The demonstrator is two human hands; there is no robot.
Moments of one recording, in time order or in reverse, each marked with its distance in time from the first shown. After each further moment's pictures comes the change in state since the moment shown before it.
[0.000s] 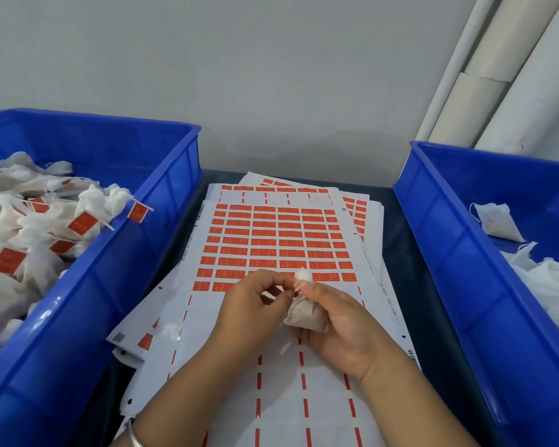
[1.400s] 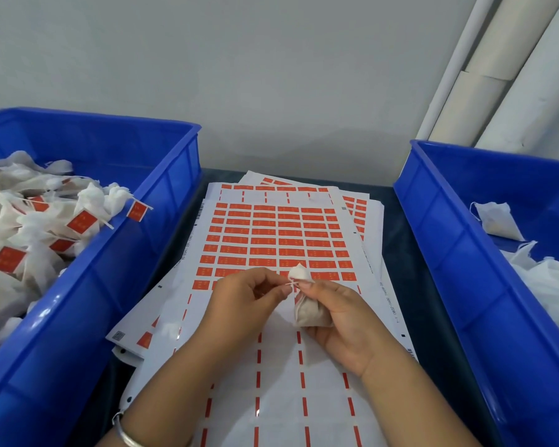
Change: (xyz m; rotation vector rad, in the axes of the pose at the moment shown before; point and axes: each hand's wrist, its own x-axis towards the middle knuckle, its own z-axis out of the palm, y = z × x) left_hand 0.007 -0.002 -0.012 0.145 -0.045 0.023; right_hand 0.001 -0.001 0.000 -0.134 0.152 -0.111
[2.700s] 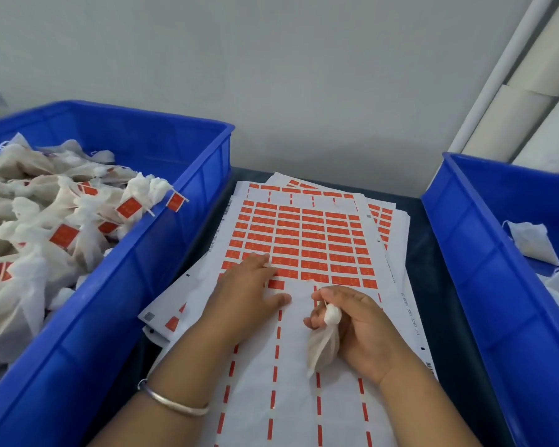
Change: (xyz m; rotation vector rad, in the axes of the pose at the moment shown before) left_hand 0.017 -0.036 -0.009 0.602 -0.081 -0.207; right_hand -0.002 0.003 -0.006 -0.110 -0.135 0.021
